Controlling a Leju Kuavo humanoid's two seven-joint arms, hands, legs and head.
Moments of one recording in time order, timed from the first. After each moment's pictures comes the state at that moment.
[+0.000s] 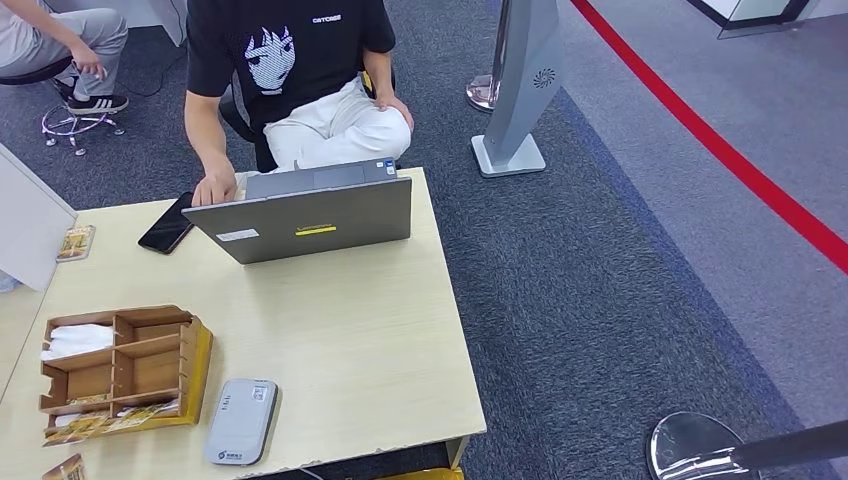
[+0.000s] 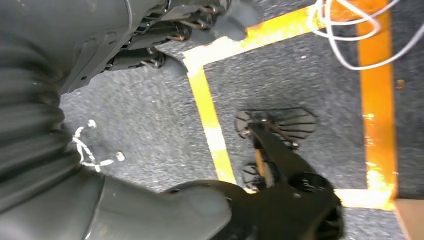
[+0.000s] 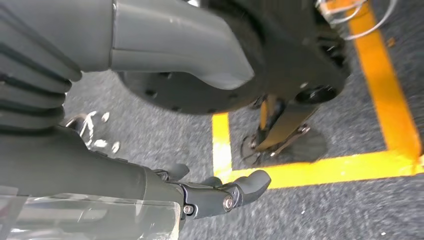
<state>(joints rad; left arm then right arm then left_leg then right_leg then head) 0.17 -0.08 0.14 -0.55 -0.08 -0.12 0.00 0.21 0.06 -0.10 -0.59 -0.05 0.08 0.02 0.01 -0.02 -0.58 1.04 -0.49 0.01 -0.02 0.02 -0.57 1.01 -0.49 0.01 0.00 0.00</state>
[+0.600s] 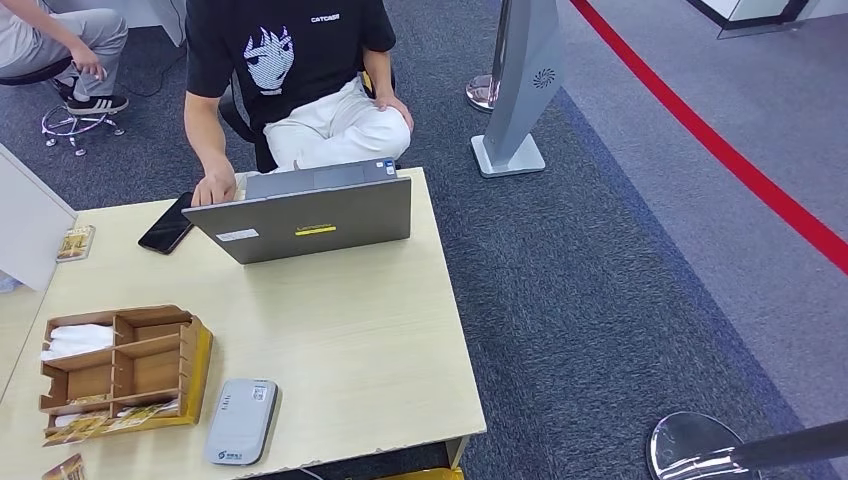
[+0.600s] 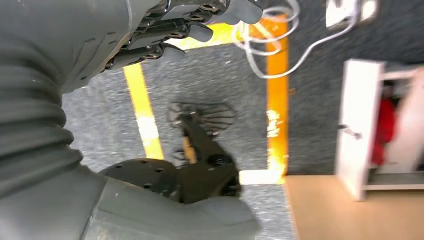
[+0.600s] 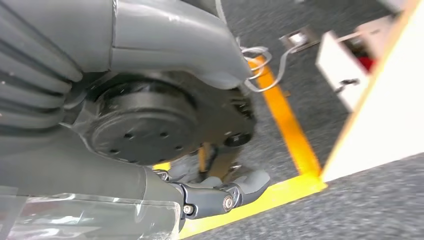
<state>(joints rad) 0.28 -0.19 0.31 -0.94 -0.04 -0.25 0.00 0.34 0.18 -0.24 -0.95 -0.18 0.17 0.02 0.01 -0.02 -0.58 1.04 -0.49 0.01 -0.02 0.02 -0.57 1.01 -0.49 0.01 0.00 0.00</state>
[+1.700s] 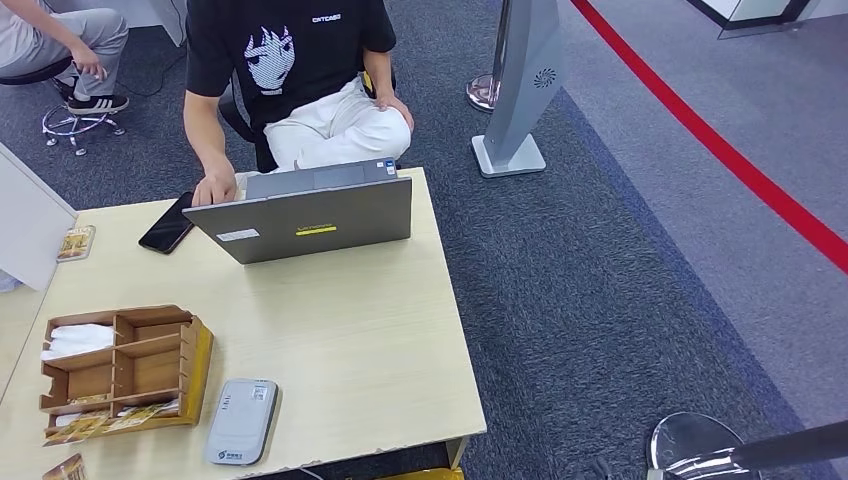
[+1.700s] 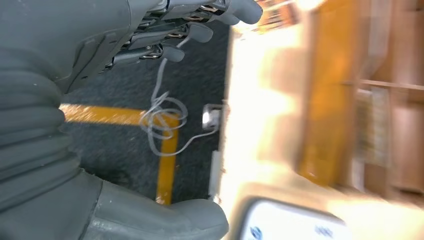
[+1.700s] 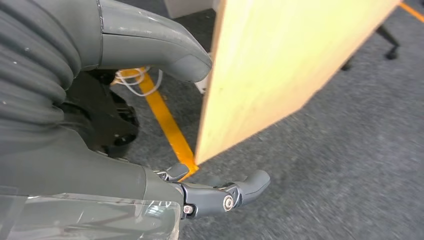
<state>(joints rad) 0.69 -0.34 0.15 -1.92 -0.04 0.09 -0.01 0.45 0.30 -0.35 -1.39 -0.27 0.13 -0.11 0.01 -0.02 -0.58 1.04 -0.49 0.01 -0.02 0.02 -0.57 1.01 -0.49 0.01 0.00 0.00</state>
